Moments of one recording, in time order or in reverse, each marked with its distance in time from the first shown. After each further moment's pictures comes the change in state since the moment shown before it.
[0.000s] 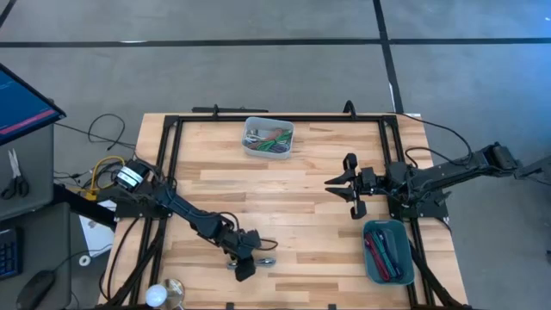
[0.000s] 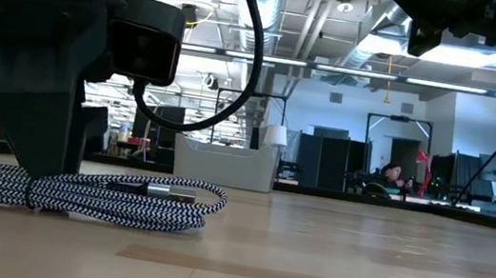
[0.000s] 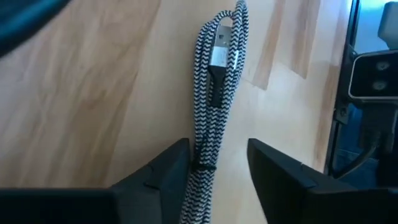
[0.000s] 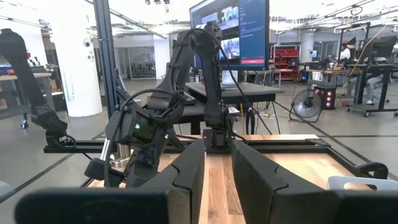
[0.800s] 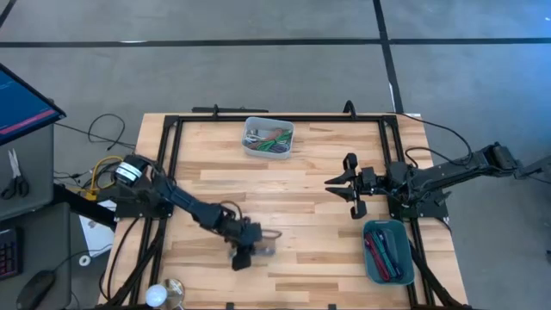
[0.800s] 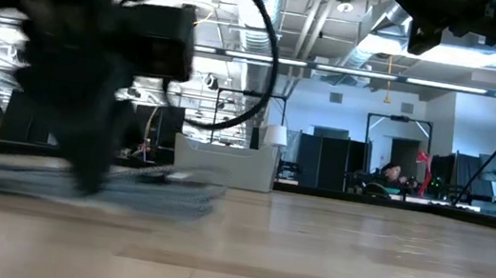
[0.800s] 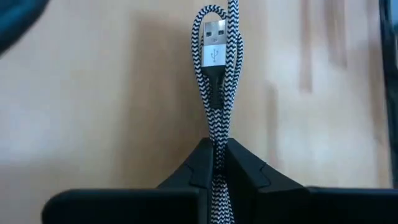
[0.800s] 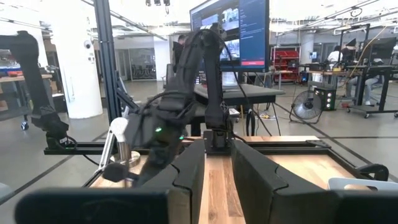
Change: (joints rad) left arm 0.104 -0.079 -0.012 -0.036 -0.004 0.359; right arm 0.000 0.000 0.000 0.007 0.000 0.000
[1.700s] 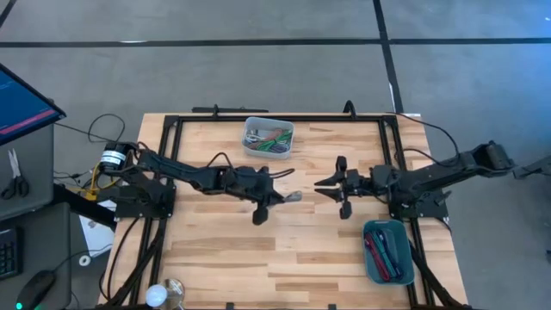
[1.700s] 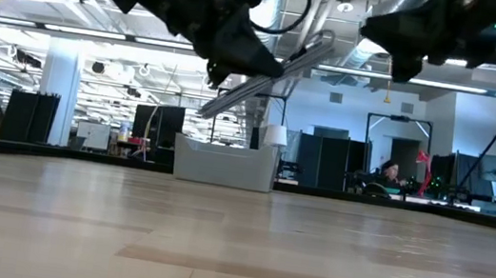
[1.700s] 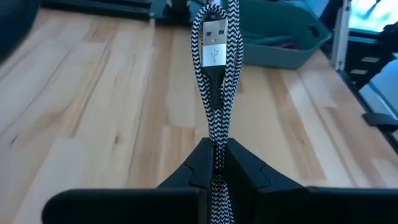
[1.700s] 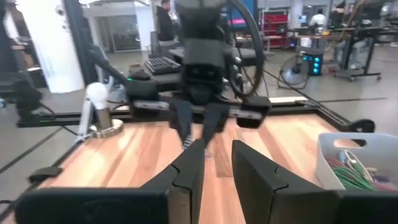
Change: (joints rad) left arm 0.345 -0.186 0.006 0.290 -0.072 0.438; right arm -0.042 0.199 0.003 0.049 0.018 0.044
